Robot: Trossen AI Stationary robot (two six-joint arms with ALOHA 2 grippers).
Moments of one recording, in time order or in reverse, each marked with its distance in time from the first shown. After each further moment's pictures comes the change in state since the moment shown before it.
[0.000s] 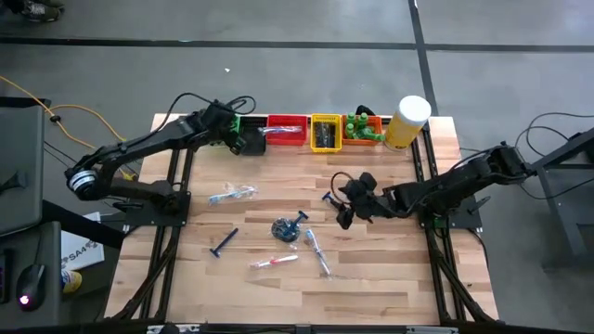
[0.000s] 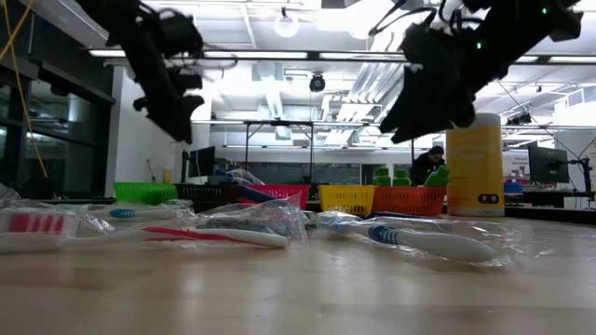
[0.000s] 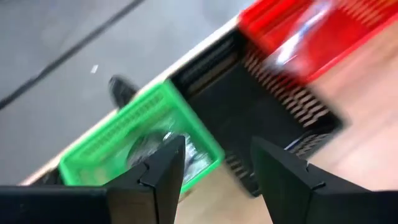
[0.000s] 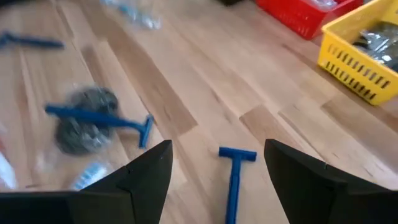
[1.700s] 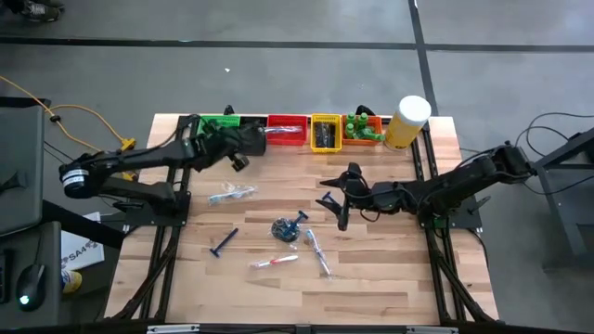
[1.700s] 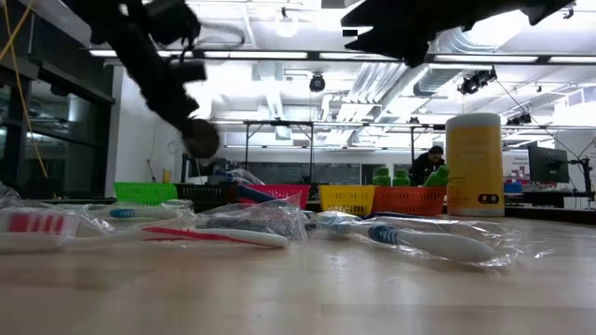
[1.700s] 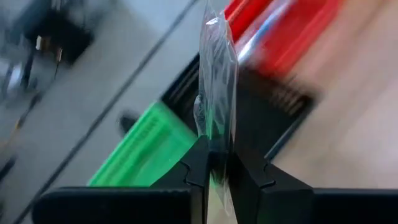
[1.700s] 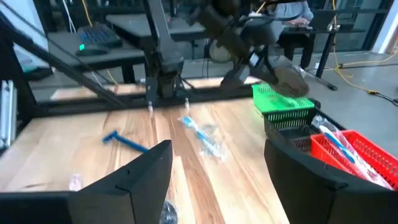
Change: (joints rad) left arm -0.263 -0.076 -0.139 0.136 -0.258 0.132; right arm 0.001 -0.050 0.002 0.544 -0.106 -0.514
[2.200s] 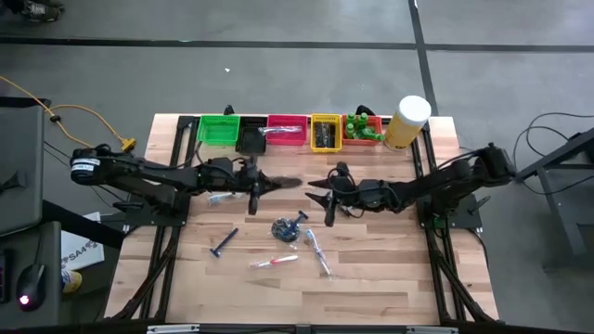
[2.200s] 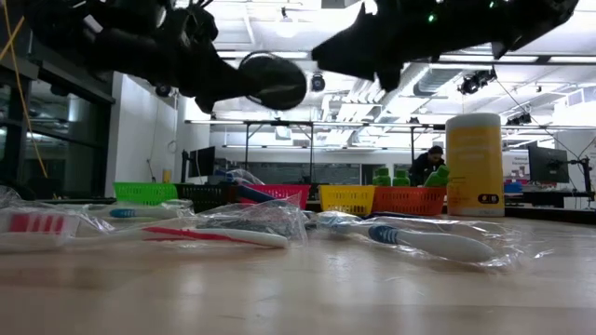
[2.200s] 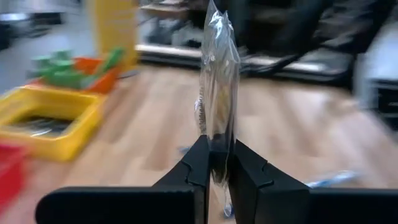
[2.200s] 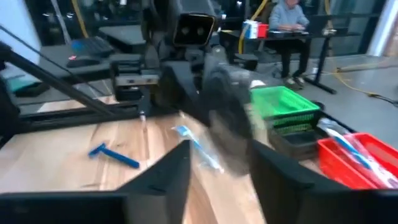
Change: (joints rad) left arm -0.320 0.114 -0.264 0.998 0.609 -0.144; right arm -0.078 0.190 -0.001 0.248 -0.063 -0.001
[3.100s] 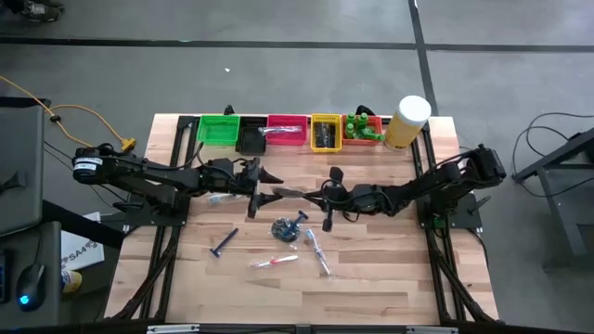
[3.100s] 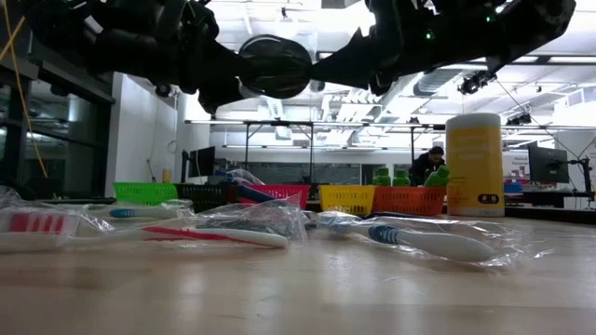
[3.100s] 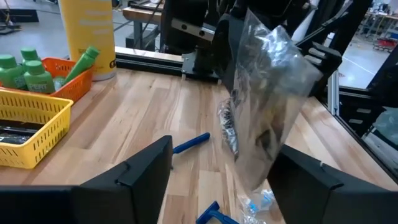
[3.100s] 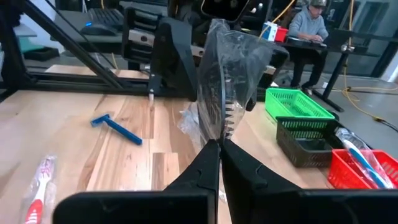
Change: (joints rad) left arm -0.021 0.029 -0.002 0.060 0.072 -0.047; right arm 0.001 0.094 -0.001 0.070 -0.057 -0.156
